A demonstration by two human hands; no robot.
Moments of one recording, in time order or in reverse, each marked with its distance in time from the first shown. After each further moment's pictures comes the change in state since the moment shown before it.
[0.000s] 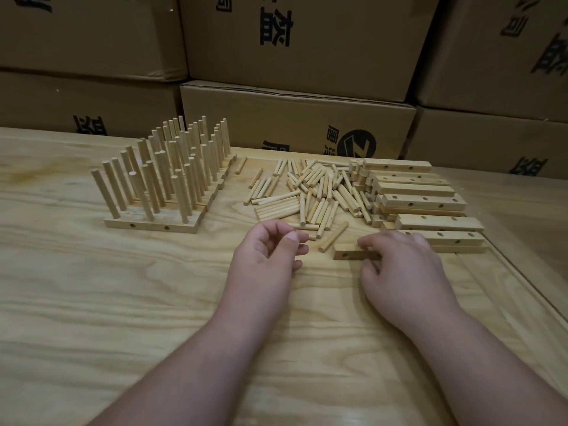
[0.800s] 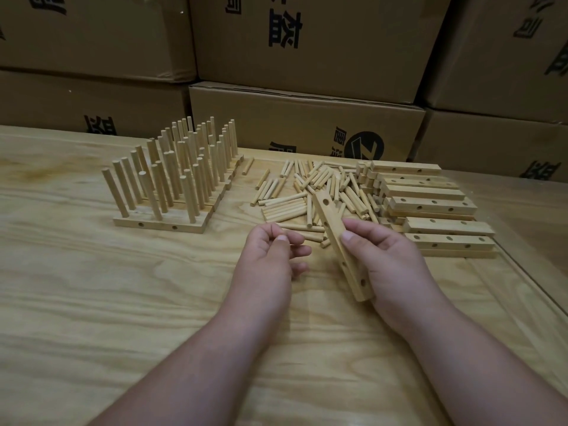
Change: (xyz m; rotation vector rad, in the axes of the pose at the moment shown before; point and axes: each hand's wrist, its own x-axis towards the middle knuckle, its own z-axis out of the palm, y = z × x) left_hand 0.011 -0.006 -0.001 -0.080 0.064 -0.081; right_hand 0.007 -0.029 0.007 1.307 -0.144 0.277
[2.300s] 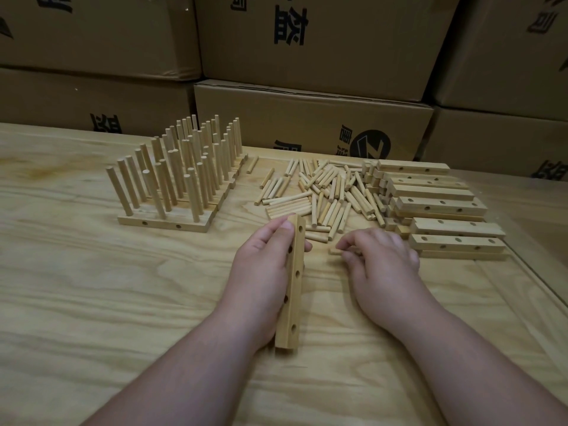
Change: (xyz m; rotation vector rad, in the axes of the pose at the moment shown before) left_hand -0.003 0.006 -0.011 -0.039 -0.044 -0.089; right_hand 0.009 0.020 -0.004 -1.106 -0.002 -0.339
